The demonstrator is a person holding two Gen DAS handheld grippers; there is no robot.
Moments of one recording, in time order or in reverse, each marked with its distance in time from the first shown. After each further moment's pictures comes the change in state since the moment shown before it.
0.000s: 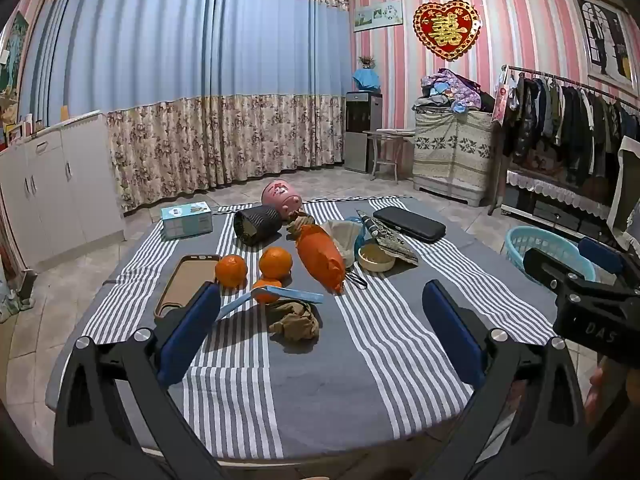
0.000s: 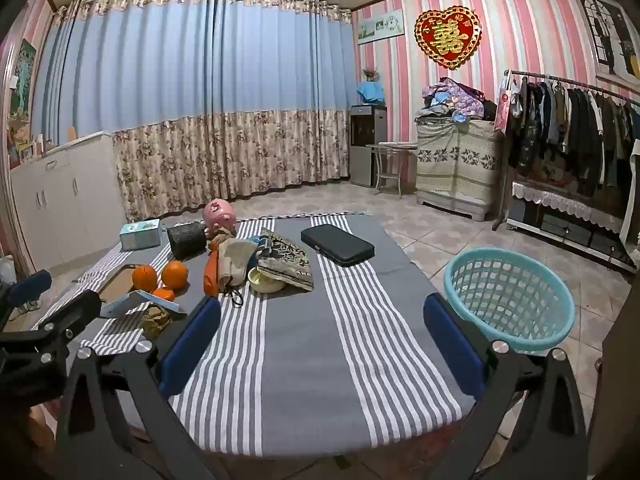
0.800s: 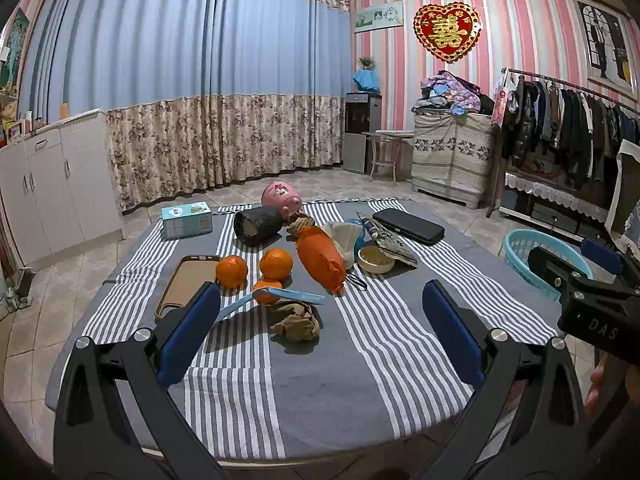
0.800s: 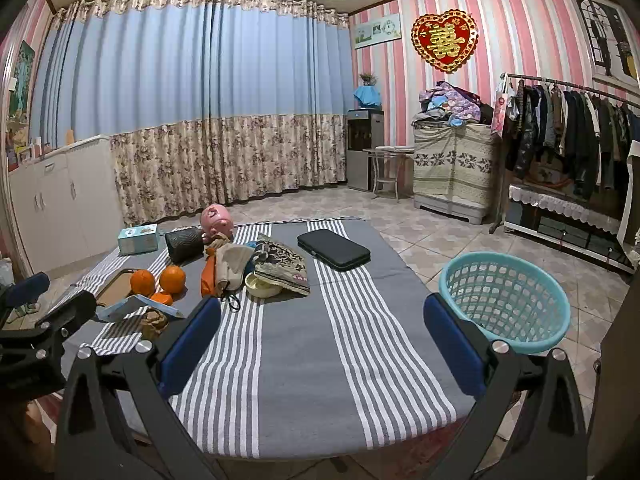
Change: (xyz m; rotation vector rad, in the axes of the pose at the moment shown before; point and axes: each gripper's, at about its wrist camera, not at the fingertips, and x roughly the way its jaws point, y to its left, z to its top) left arm -0.004 0.000 0.000 -0.005 0.004 -0.004; right arm -0.004 0.000 0.005 -0.006 -0.008 -0.013
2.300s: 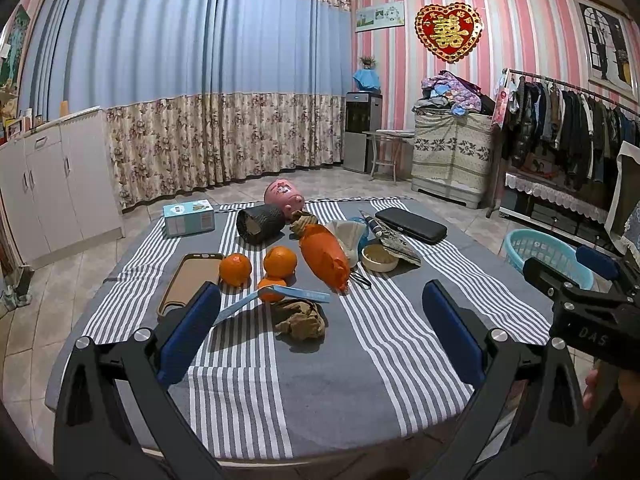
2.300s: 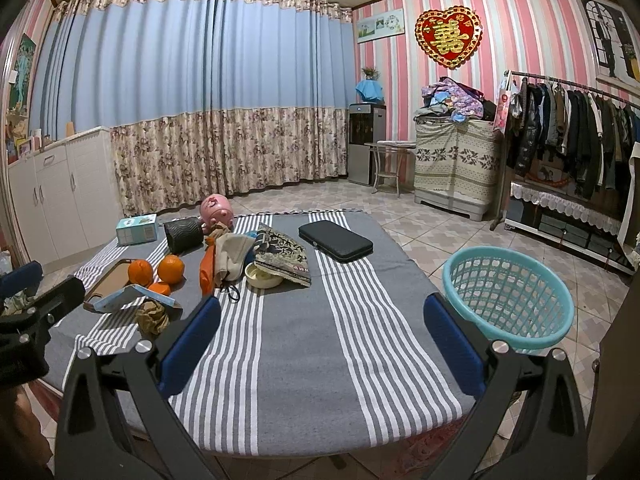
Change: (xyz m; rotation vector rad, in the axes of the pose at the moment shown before) left arm -0.003 0.005 0.003 -0.003 0.004 0.001; right arm 0.006 0.002 -0.007 0.001 0.007 0.003
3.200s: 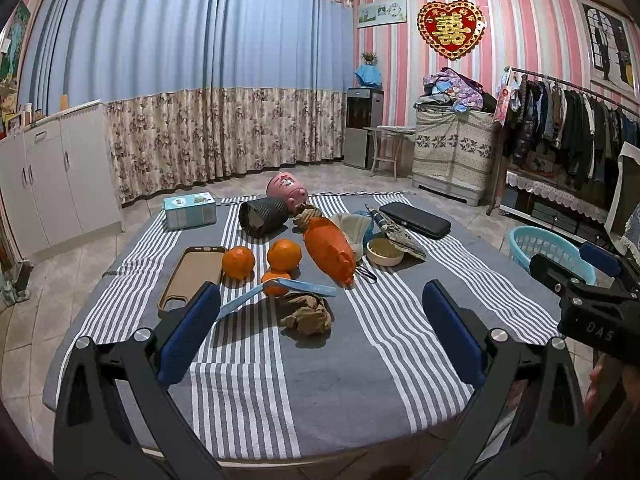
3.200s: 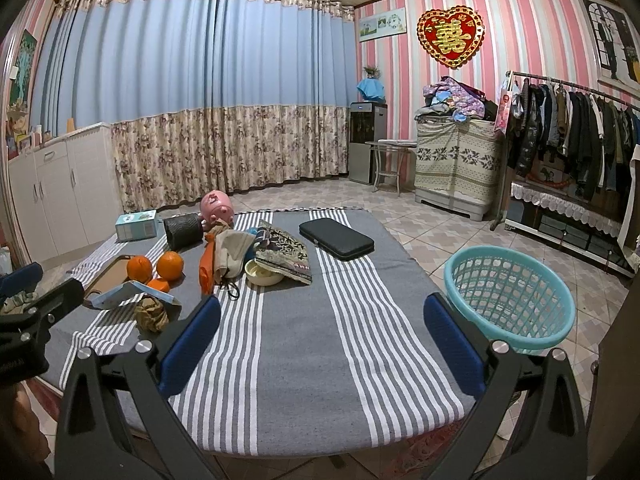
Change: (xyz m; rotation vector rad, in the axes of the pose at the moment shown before) left arm 0.008 0.008 -0.008 -0.009 0.016 -0.002; right arm 0.002 0.001 -0.001 -0.005 0.003 -0.003
